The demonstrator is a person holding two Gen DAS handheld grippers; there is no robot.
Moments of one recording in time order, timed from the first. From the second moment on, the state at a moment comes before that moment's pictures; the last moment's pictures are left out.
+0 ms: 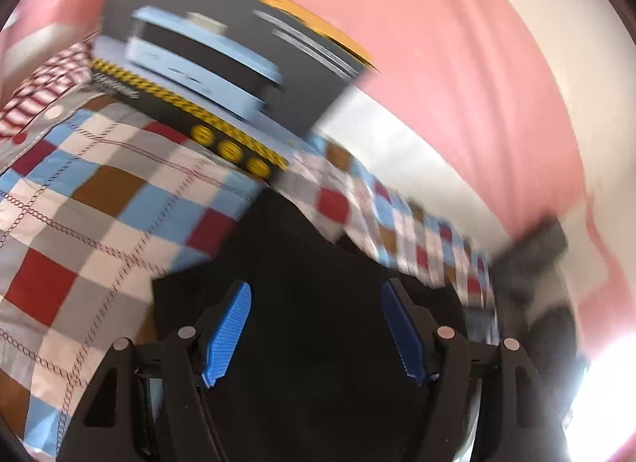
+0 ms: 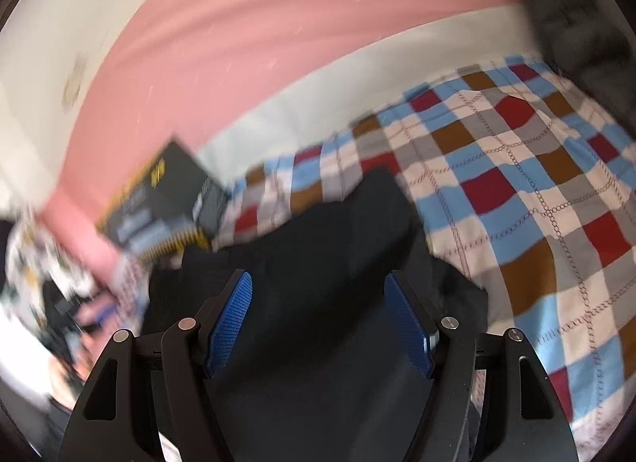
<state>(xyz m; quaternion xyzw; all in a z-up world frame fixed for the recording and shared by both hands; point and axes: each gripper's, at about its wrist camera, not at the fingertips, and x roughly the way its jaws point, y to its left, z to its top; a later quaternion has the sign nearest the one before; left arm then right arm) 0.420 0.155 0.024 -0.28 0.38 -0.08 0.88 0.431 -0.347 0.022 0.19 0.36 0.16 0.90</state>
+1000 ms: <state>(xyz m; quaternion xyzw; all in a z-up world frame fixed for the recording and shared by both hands) 0.386 0.109 -0.034 -0.08 0.40 0.00 0.91 0.410 -0.359 -0.047 0.09 0.41 0.07 0.91</state>
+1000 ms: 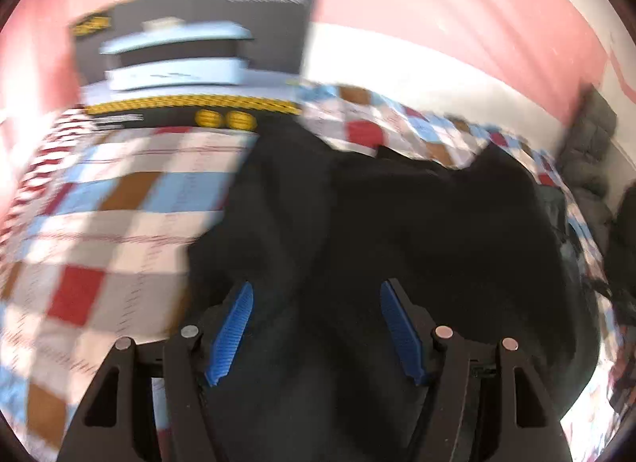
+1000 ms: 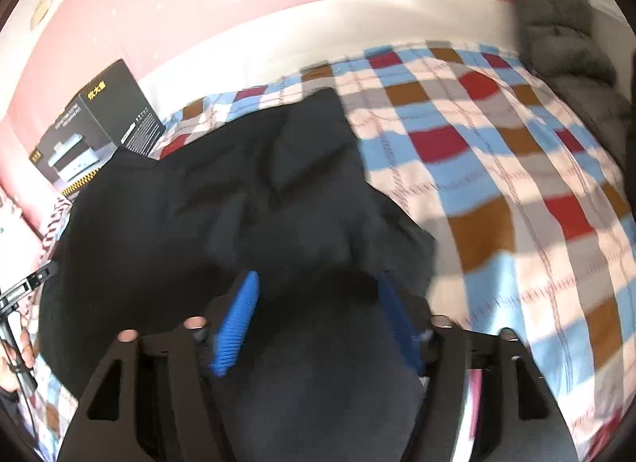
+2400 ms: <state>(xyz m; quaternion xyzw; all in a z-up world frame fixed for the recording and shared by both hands) 0.312 0.168 -0.033 -0.22 0.44 -0.05 0.87 0.346 -0.403 -0.051 0.31 0.48 0.14 0.81</state>
